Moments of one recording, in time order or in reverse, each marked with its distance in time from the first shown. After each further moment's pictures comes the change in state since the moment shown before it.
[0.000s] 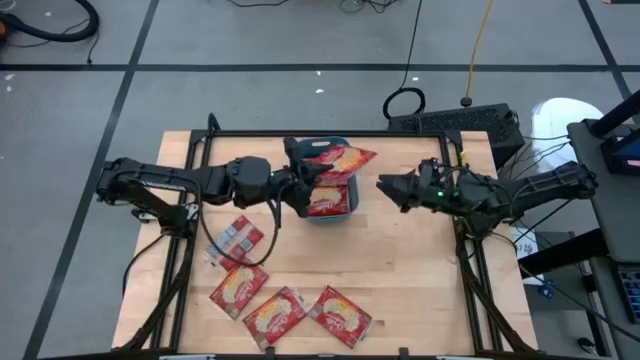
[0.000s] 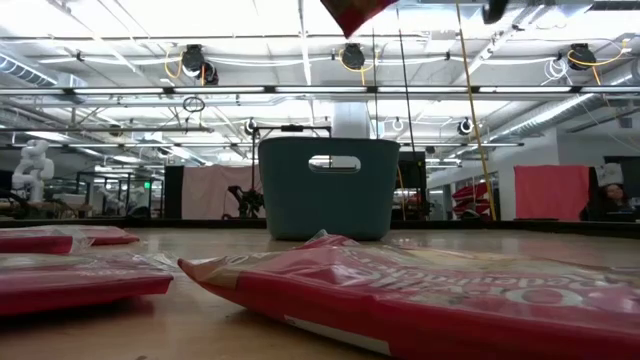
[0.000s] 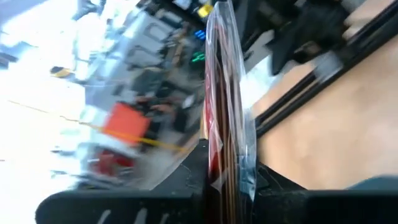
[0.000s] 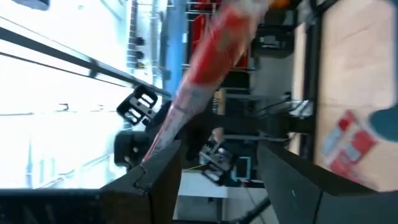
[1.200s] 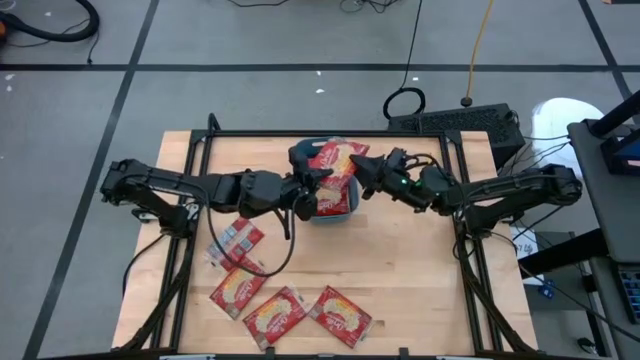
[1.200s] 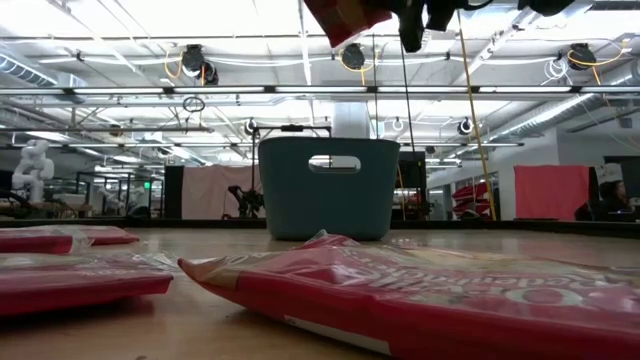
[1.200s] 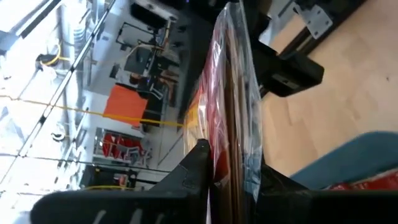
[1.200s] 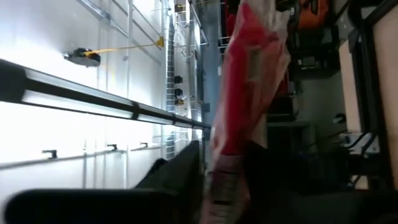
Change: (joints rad) left arm -0.033 0.050 0.001 -0.084 -0.127 0.034; right arm -0.208 0.343 -0.001 0.526 -0.057 0.074
